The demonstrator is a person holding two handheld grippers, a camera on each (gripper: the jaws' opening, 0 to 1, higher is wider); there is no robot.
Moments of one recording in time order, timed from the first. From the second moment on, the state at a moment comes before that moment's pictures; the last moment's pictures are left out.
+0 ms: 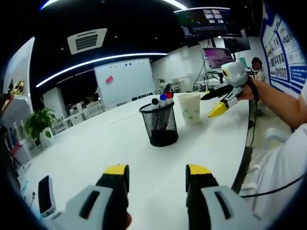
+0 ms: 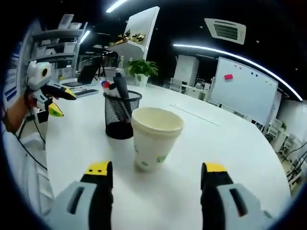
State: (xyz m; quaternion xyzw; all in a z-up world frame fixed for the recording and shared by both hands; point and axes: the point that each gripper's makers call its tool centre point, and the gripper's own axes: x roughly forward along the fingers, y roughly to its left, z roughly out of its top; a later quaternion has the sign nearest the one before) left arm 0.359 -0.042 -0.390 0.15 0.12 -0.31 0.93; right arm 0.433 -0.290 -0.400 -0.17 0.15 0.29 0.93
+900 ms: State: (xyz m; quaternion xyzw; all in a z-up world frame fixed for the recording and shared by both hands) left arm 0.361 -0.041 -0.389 0.15 0.12 -0.31 0.93; right arm 0.400 -0.276 -0.400 -0.20 0.18 0.33 0.91
